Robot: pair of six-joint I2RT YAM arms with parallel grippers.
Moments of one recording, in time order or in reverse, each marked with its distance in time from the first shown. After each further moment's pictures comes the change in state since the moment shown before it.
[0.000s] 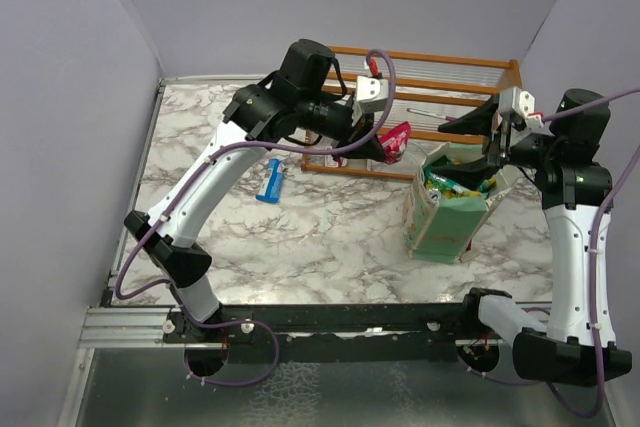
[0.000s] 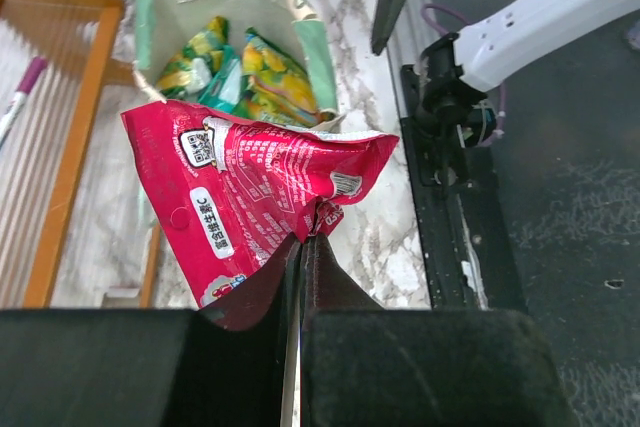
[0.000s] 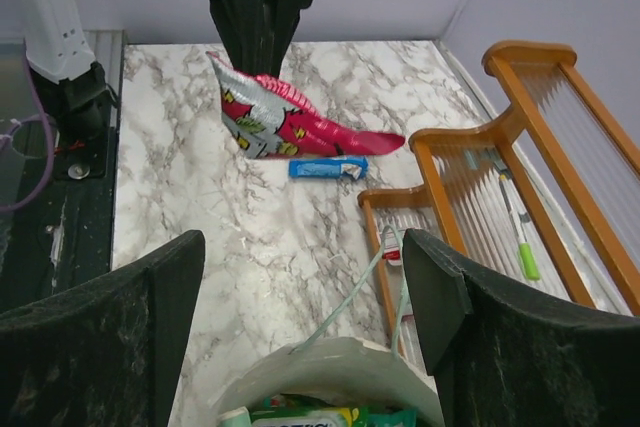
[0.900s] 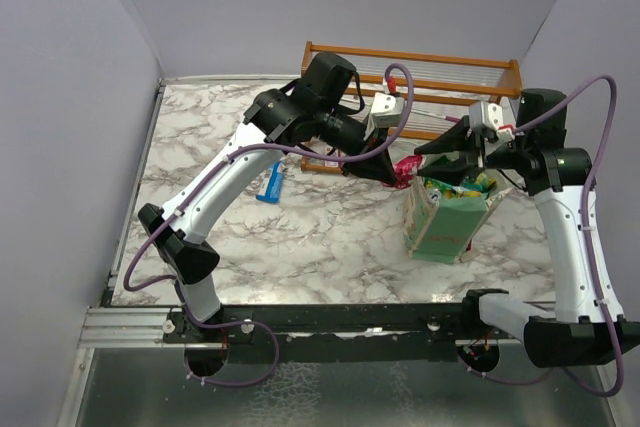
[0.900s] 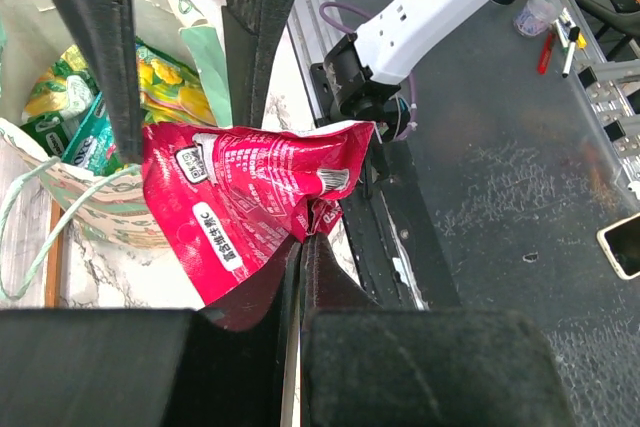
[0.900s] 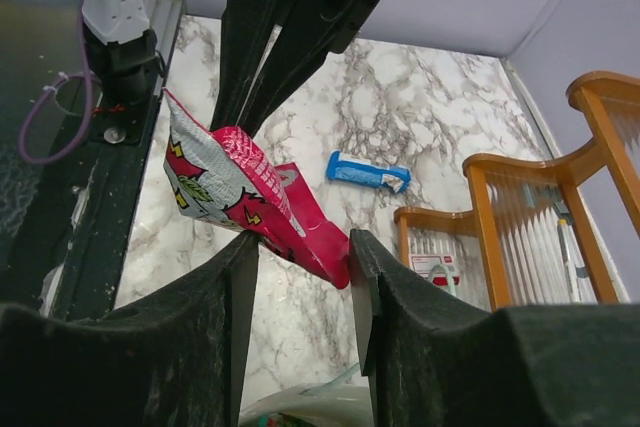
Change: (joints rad) left arm -0.074 0.055 0.002 -0.046 0.150 -0.003; right arm 0.164 0.103 0.039 -0.229 -0.014 -0.349
